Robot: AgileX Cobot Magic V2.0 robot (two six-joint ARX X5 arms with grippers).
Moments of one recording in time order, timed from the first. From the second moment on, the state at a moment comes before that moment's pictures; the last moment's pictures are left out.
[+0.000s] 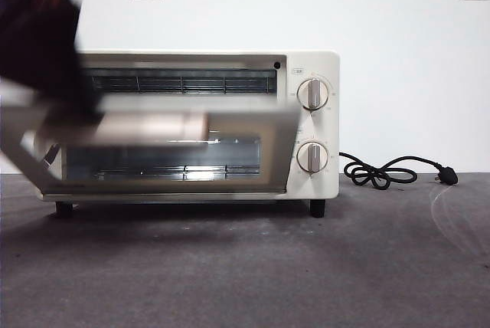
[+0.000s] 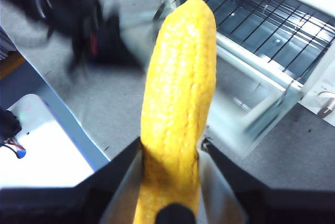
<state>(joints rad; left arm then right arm) -0.39 1.20 0.84 -0.69 0.35 -0.06 0.98 1.14 1.27 -0.84 0.02 0.19</state>
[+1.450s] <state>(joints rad) -0.54 0.31 0.83 -0.64 -0.13 -0.10 0.98 1.34 1.27 -0.41 -0.07 -0.07</state>
